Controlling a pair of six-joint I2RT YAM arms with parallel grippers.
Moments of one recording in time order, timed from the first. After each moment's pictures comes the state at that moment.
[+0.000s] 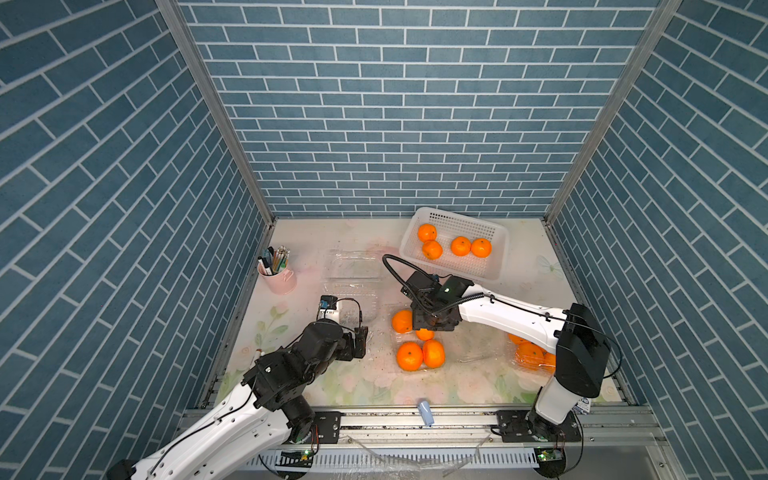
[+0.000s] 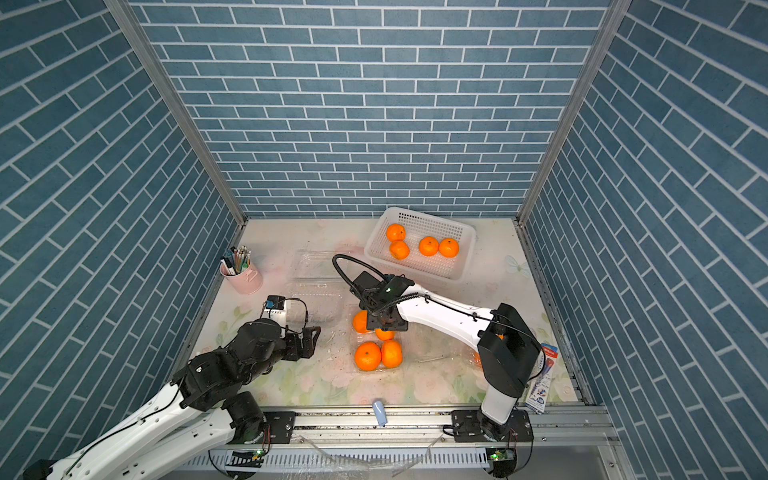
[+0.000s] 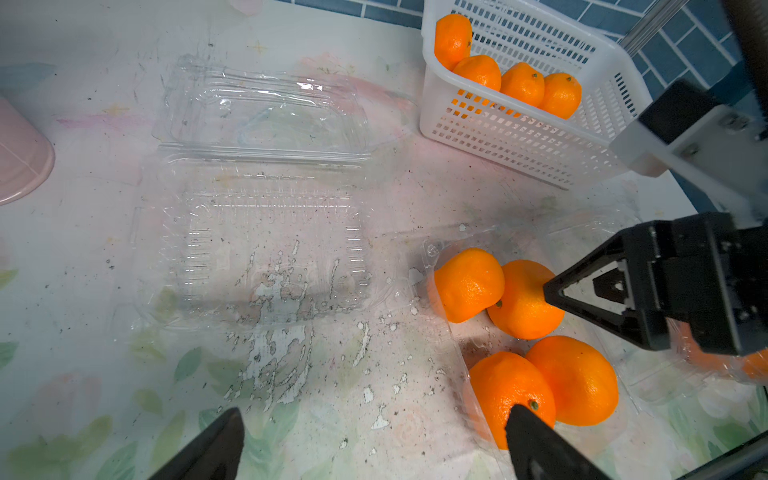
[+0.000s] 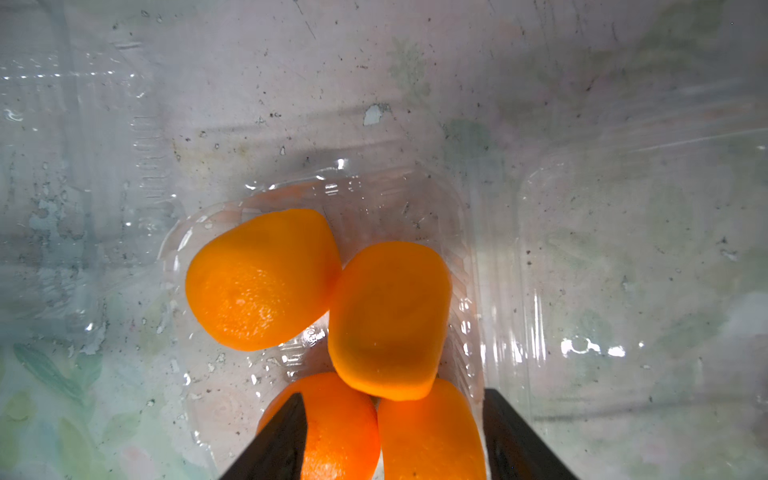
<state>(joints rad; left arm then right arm) -0.82 0.57 0.61 -0.73 -0.31 -0.61 1.01 1.73 1.36 -0.95 0.15 0.94</state>
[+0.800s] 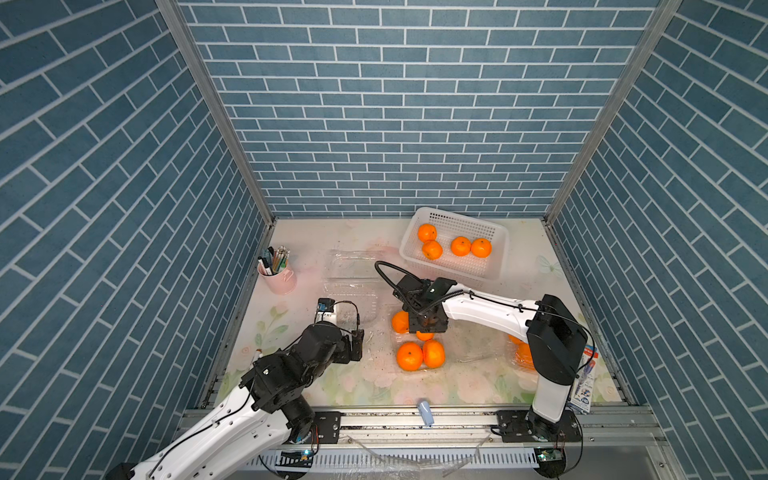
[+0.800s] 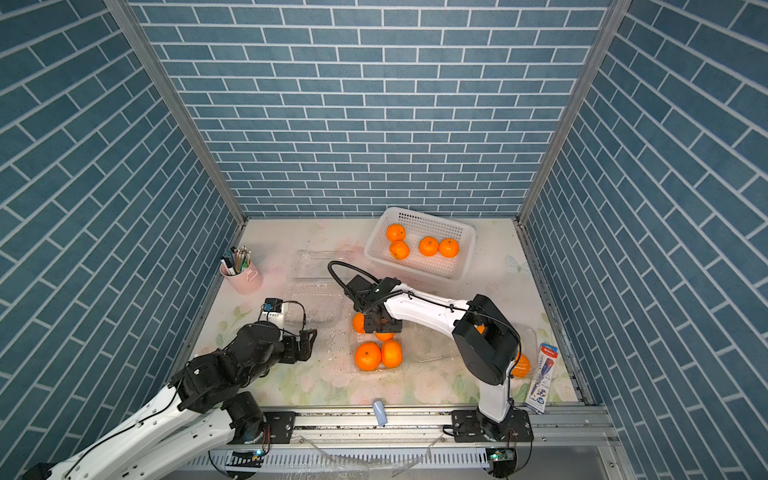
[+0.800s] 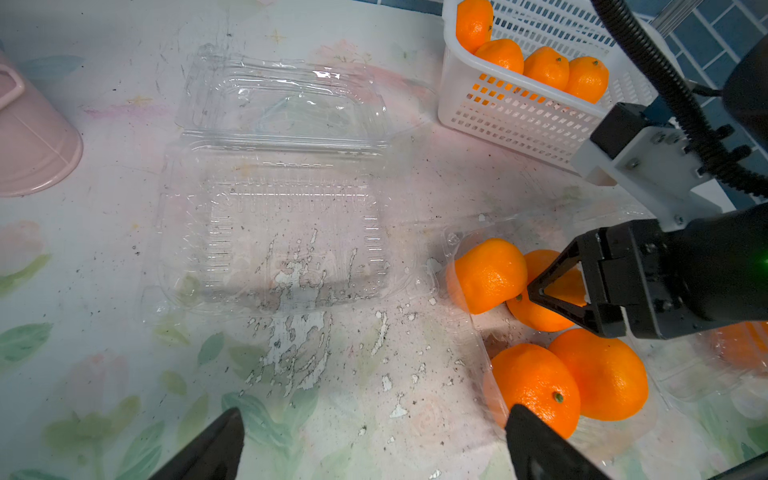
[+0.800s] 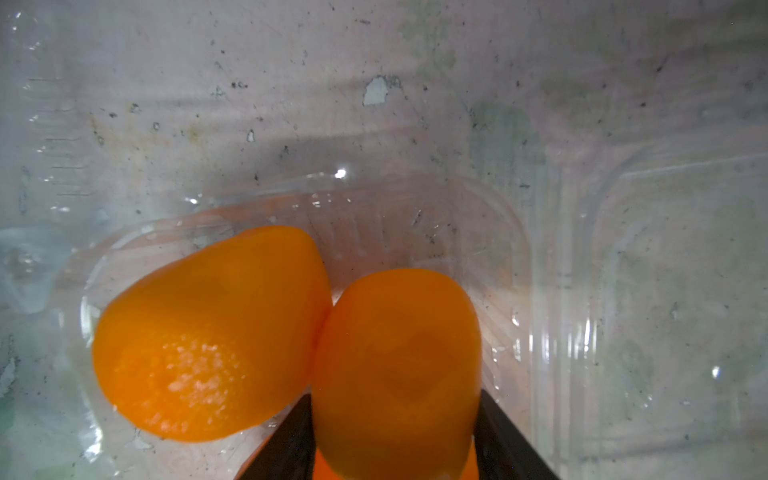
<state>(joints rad) -0.82 0.57 0.60 -0.77 -0.33 -0.61 1.01 1.85 1.38 -0.93 0.15 0.91</state>
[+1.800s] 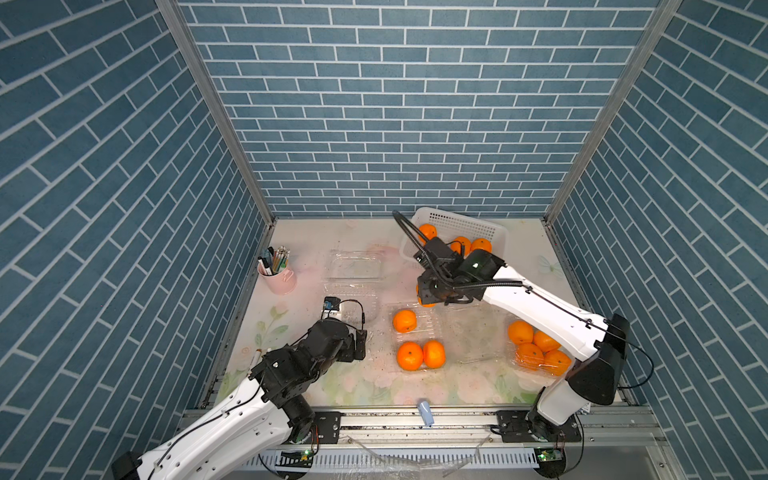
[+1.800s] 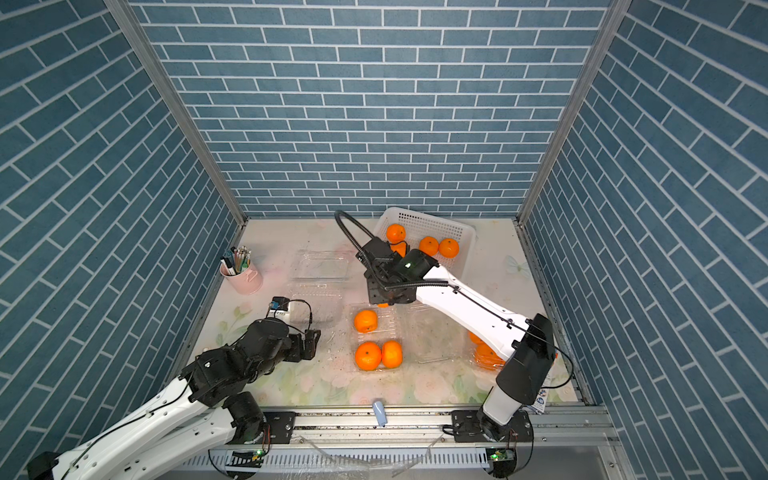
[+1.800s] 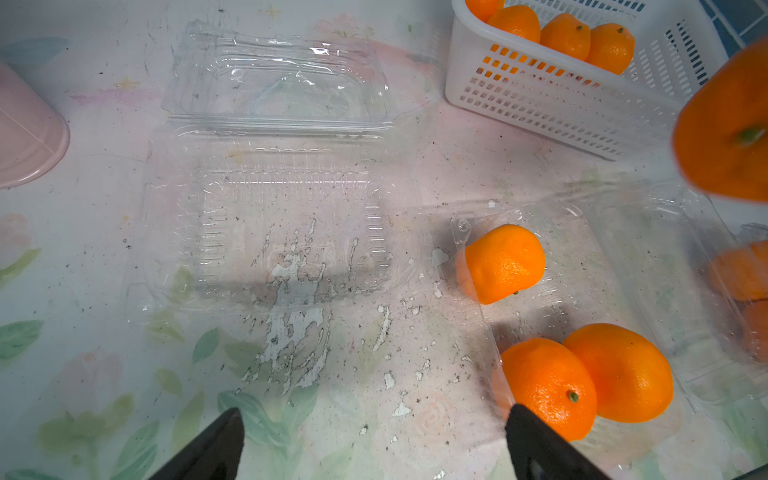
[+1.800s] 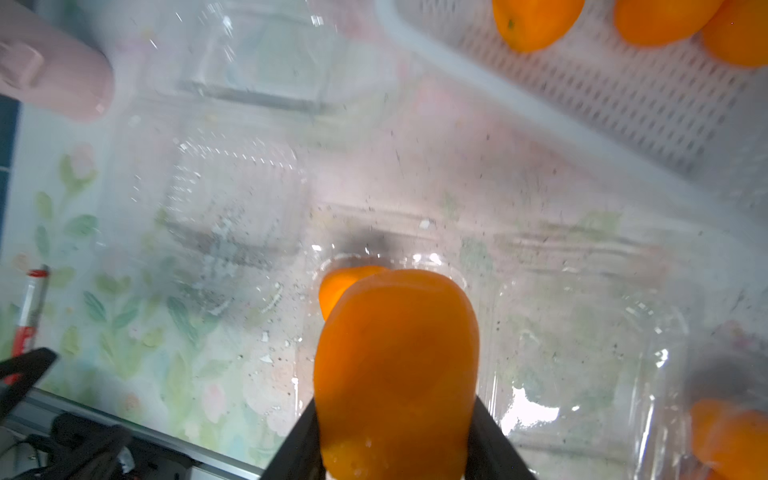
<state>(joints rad) -0.82 0.66 0.61 -0.74 -0.32 -0.61 0.91 1.63 1.70 -1.11 0.17 0.61</state>
